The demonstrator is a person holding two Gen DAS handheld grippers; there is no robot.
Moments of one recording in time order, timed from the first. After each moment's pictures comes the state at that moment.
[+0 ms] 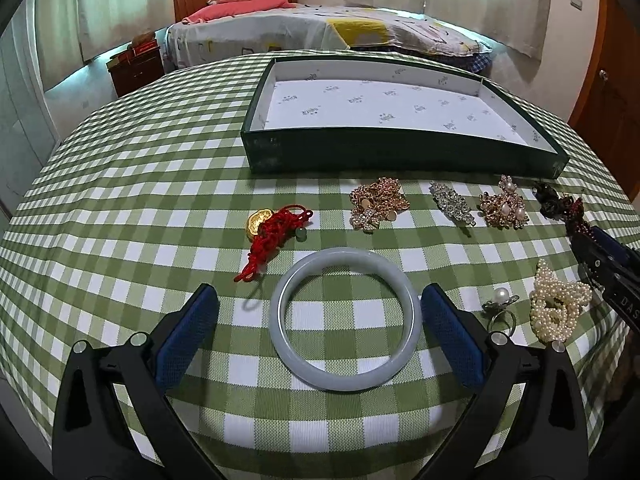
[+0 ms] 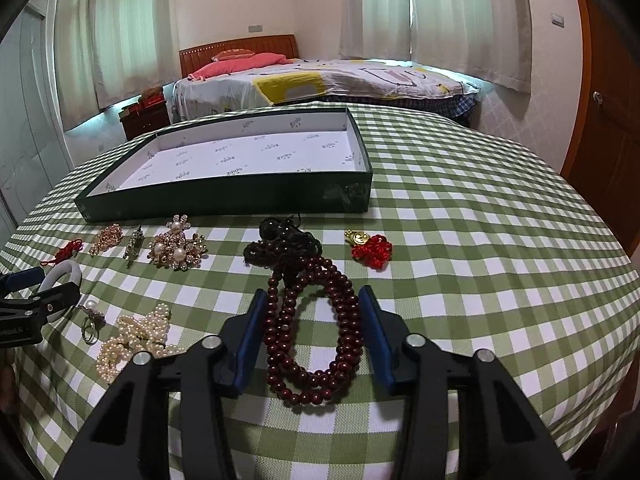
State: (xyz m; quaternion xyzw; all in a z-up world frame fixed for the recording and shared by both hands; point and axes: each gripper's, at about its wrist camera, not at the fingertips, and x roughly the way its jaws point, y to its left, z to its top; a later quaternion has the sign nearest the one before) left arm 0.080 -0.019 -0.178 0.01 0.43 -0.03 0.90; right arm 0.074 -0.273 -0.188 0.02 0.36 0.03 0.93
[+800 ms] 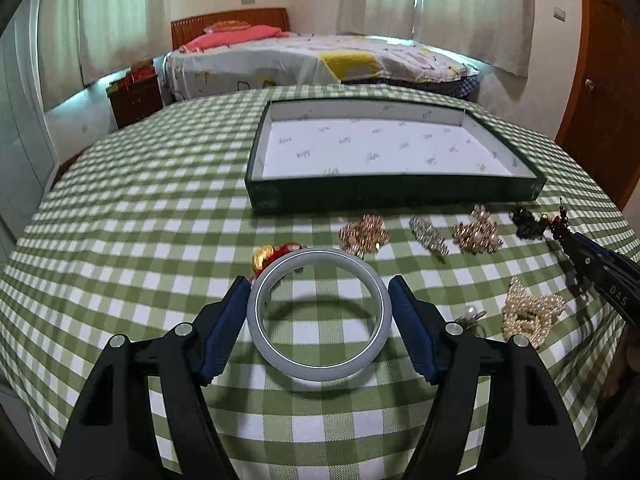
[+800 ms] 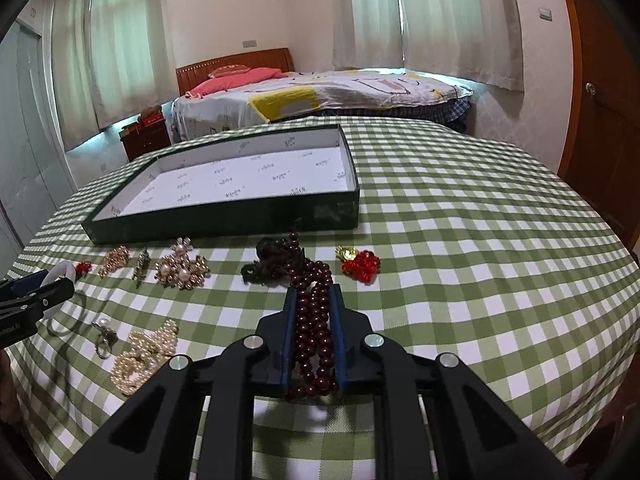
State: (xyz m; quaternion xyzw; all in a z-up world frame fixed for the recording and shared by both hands) left arm 0.055 -0.023 -0.144 0.02 0.37 -0.04 0.93; right arm 0.065 -0.282 -0.176 0.04 0.34 0.03 0.94
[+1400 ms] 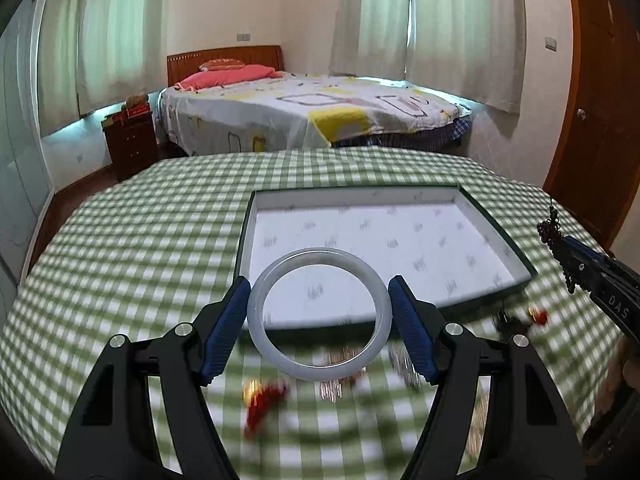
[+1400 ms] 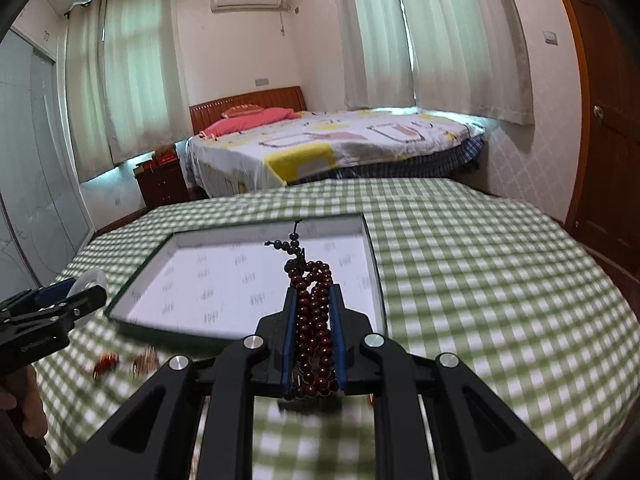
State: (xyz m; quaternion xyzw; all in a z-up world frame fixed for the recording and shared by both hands) left arm 0.125 -0.036 -0.086 0.01 0.31 -0.05 0.95; right arm 0.124 -0.271 -0.111 0.05 0.27 0.05 0.96
